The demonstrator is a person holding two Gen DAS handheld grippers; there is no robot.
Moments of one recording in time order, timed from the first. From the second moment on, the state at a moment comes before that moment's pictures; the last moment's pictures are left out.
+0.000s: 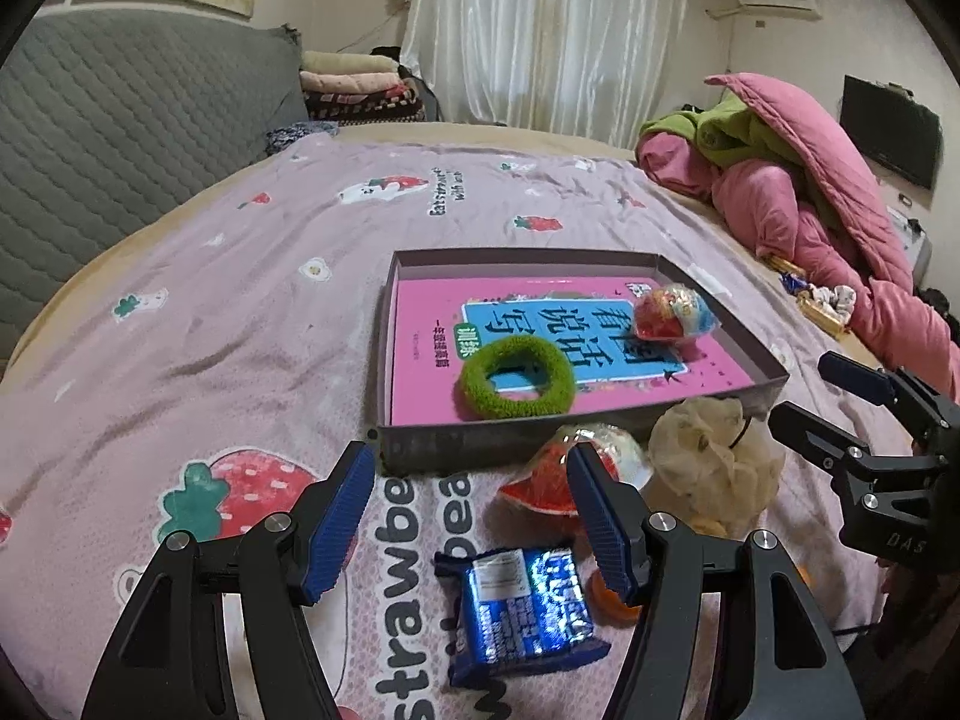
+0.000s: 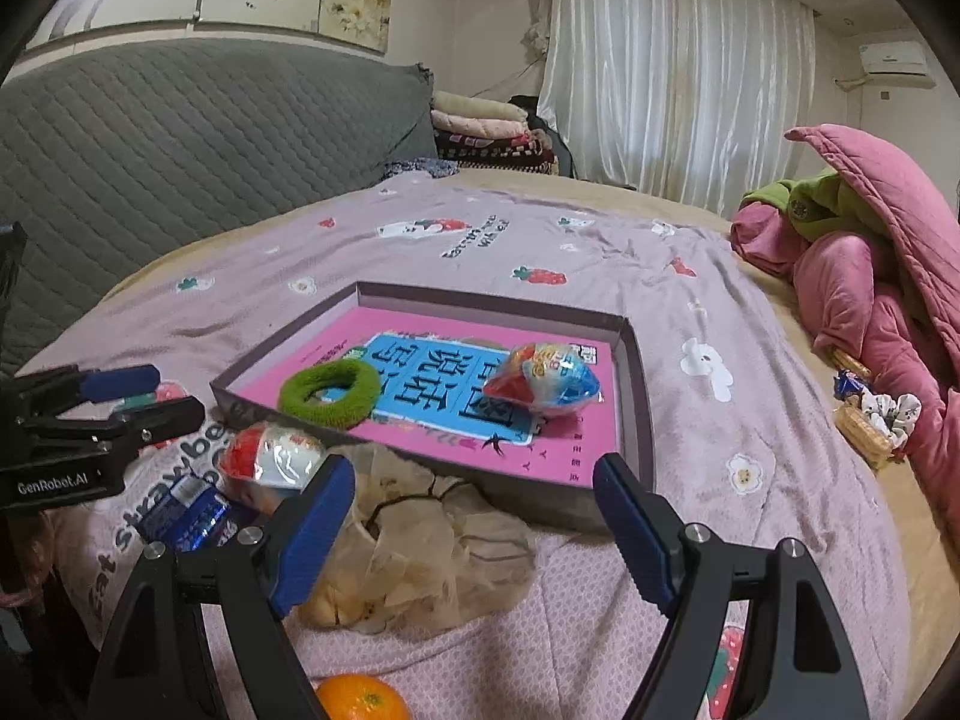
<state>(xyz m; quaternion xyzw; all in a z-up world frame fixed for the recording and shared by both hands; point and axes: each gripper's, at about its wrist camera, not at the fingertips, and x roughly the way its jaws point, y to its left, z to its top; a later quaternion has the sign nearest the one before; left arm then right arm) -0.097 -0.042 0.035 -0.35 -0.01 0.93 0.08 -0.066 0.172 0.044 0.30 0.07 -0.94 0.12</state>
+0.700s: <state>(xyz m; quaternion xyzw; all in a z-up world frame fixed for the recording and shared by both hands) -0.076 -0.043 0.021 -0.38 0.00 0.92 0.09 -0.048 0.187 0.038 0.33 0.08 -0.93 0.14</state>
